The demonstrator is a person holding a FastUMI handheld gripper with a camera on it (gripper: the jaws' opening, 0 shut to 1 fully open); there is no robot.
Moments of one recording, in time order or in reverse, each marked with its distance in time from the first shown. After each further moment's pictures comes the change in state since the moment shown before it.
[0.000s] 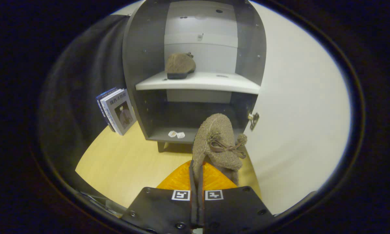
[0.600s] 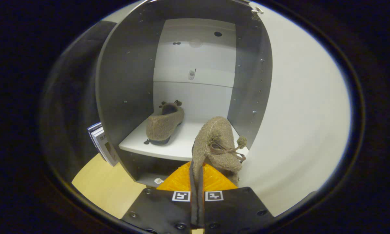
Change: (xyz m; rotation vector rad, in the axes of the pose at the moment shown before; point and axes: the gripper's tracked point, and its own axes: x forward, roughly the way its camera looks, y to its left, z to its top) arm 0.026 -0.037 0.152 -0.020 -0.221 -0.037
